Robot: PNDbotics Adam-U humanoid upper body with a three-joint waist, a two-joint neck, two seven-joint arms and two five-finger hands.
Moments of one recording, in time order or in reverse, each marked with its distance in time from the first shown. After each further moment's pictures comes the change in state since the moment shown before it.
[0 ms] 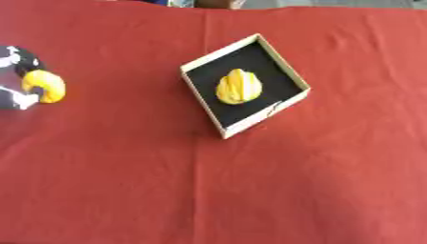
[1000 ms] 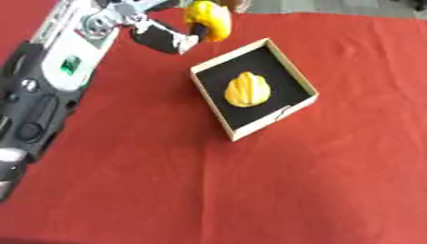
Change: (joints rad) left arm -0.328 -0.470 -0.100 0.047 -0.228 -0.075 0.063; right arm -0.064 0.030 0.020 0.000 -0.053 -0.024 -0.010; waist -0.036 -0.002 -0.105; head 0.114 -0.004
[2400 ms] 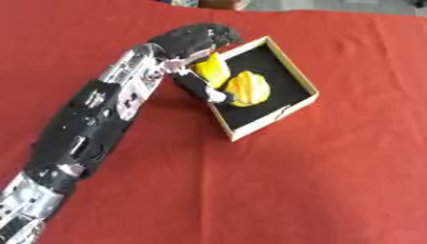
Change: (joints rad) left arm 0.056 -0.074 0.044 0.195 -0.264 -0.024 0.135; right arm -0.001 0.041 0.006 0.000 -0.021 0.030 0.025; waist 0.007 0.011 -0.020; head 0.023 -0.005
